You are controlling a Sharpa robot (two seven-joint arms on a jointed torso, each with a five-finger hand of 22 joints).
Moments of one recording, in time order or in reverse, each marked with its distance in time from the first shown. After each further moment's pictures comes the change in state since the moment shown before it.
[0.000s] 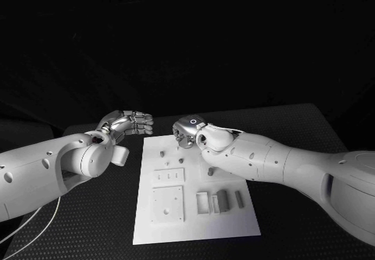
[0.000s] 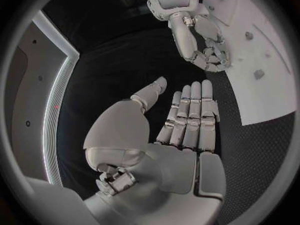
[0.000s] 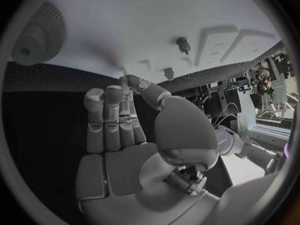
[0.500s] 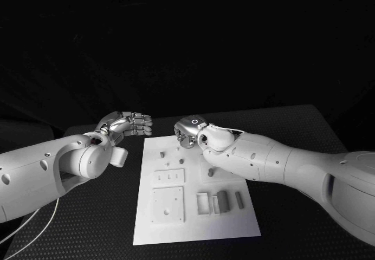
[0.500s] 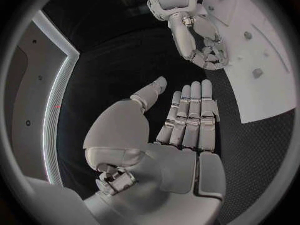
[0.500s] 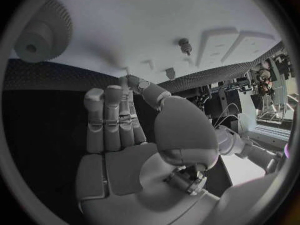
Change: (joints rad) left arm -0.001 -0.010 0.000 0.007 0.000 0.003 0.000; left_hand 0.000 0.000 0.000 0.000 0.000 0.000 0.000 0.004 0.001 0.000 0.000 0.000 0.000 0.000 0.000 0.004 -0.001 0.002 0.000 0.000 0.004 0.001; right arm 0.001 -0.007 0.000 -0.004 0.000 0.000 0.000; right_hand 0.003 0.003 0.000 0.000 0.000 -0.003 0.002 0.000 0.000 0.000 0.000 0.000 -0.001 -0.001 -0.002 0.000 0.000 -0.001 0.001 0.001 -0.004 0.000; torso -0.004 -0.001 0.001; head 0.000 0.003
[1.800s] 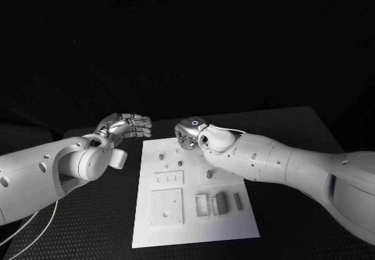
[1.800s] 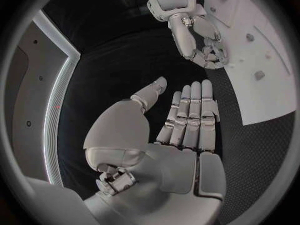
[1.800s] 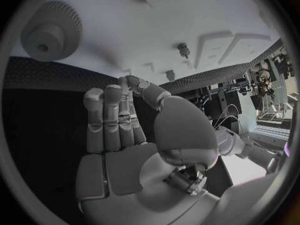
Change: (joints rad) left arm -0.001 0.004 0.000 -0.001 0.000 0.002 -0.001; left_hand 0.000 0.000 0.003 -0.003 0.000 0.000 0.000 0.000 0.002 -0.004 -0.004 0.004 0.001 0.000 0.000 0.004 -0.002 0.007 0.000 0.000 0.000 0.001; right arm 0.005 -0.018 0.000 0.017 -0.001 0.027 0.005; right_hand 0.003 0.008 0.000 0.001 0.000 -0.006 0.004 -0.001 0.000 -0.007 0.000 0.000 -0.005 -0.001 0.000 -0.008 -0.001 -0.006 -0.005 0.002 -0.008 0.000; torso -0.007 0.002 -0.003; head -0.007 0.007
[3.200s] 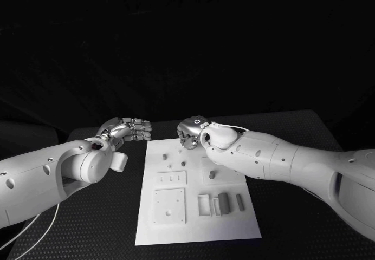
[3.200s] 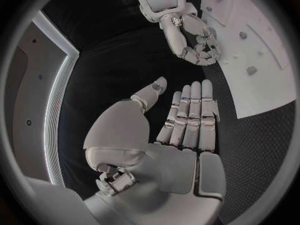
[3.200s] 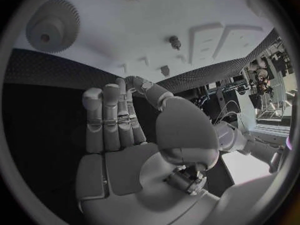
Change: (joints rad) left arm -0.029 0.001 0.000 -0.017 0.002 0.001 -0.002; left_hand 0.000 0.000 0.003 0.003 0.000 0.000 0.000 0.000 0.003 0.000 0.000 0.004 0.002 0.000 0.000 0.004 -0.002 -0.006 0.000 0.000 0.008 0.003; right arm 0.011 -0.015 0.000 0.021 0.030 0.060 0.003; right_hand -0.016 -0.008 -0.024 0.019 -0.004 -0.005 0.006 0.006 0.001 -0.004 0.004 -0.005 -0.005 -0.025 0.021 -0.004 -0.001 -0.002 -0.002 0.006 -0.007 0.000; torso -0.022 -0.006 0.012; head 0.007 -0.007
